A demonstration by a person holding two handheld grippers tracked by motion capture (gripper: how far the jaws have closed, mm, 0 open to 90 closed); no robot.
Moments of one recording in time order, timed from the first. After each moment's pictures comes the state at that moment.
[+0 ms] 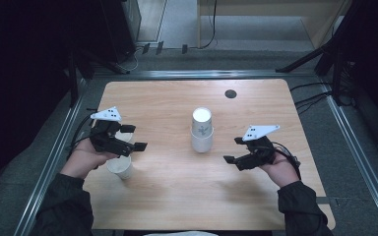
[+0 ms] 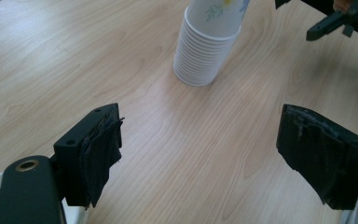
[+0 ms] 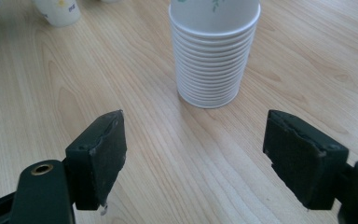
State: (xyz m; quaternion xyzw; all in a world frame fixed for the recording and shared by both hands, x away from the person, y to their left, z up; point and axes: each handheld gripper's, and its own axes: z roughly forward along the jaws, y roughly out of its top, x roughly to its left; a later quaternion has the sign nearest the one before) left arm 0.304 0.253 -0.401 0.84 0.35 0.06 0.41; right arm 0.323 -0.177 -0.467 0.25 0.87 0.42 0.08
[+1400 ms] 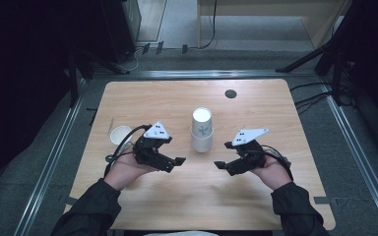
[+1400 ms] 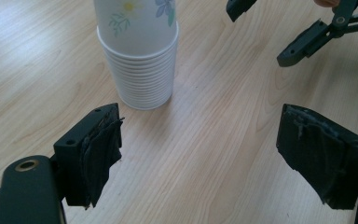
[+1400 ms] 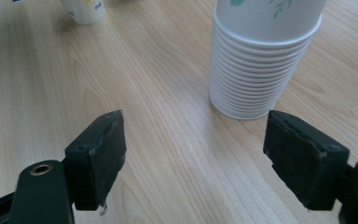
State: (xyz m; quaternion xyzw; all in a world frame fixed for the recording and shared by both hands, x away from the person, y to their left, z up) left arm 0.286 0.146 -0.426 0.87 0.30 0.09 0.38; right arm 0.314 -0.152 -0.472 0.23 0.88 0.42 0.06
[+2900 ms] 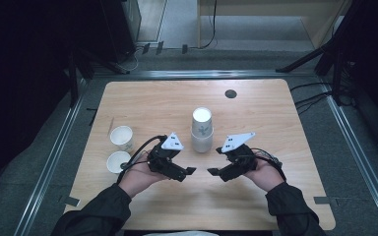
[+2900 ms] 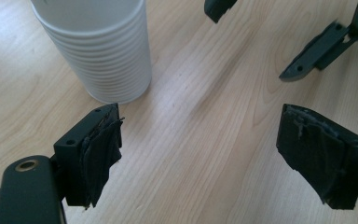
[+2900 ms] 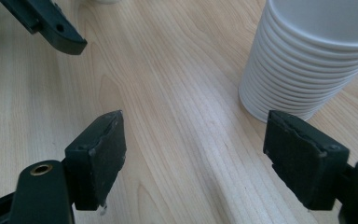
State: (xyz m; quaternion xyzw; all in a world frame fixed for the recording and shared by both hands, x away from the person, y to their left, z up) left arm 0.283 0.118 -0.463 0.89 0.28 0.08 0.35; right arm 0.309 -0.131 -0.481 0.18 0.90 0.40 0.04
